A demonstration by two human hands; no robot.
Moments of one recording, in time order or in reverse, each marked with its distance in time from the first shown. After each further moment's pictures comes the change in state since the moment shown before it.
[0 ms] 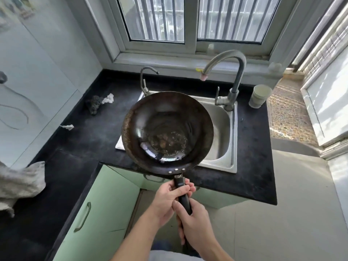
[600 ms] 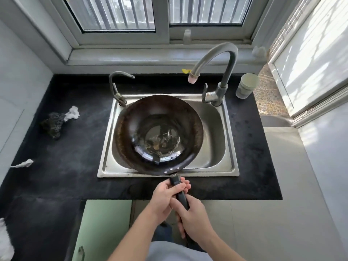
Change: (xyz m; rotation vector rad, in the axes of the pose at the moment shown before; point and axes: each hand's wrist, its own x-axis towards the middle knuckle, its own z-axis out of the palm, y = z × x) left_hand 0.102 0.058 -0.027 0.140 -0.085 -0.192; right_hand 0.093 -0.025 0.033 0.051 0.072 0.147
